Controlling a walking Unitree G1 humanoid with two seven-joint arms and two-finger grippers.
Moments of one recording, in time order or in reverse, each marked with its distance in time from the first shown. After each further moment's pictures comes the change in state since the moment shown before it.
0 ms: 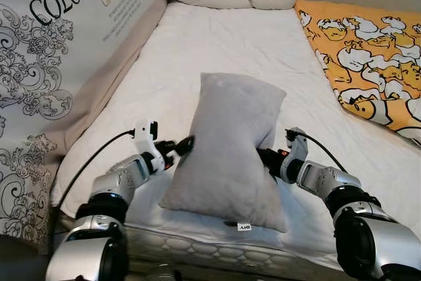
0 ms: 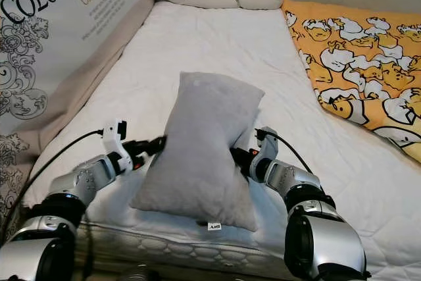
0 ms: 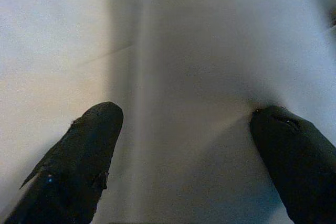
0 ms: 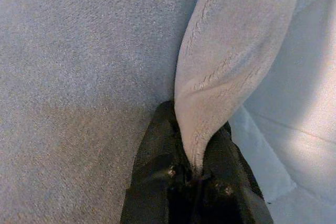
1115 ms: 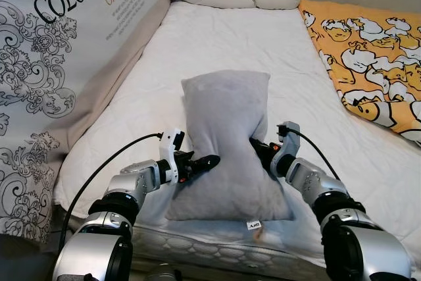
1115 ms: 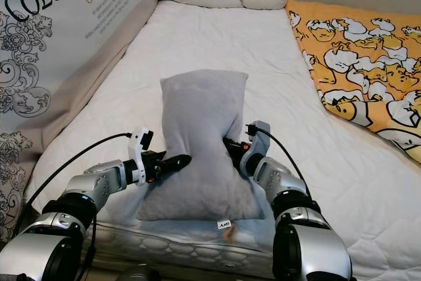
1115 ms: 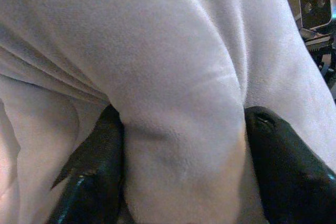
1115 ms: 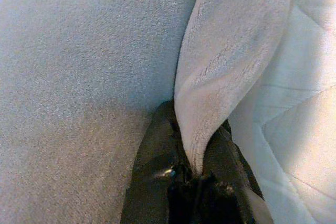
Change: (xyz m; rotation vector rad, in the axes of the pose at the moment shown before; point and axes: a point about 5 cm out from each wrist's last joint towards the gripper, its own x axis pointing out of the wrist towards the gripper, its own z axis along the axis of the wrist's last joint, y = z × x) left arm 0.011 -0.019 -0.027 0.188 0.228 -0.236; right arm 0.015 0.022 -0.003 -0.139 -0.163 0.057
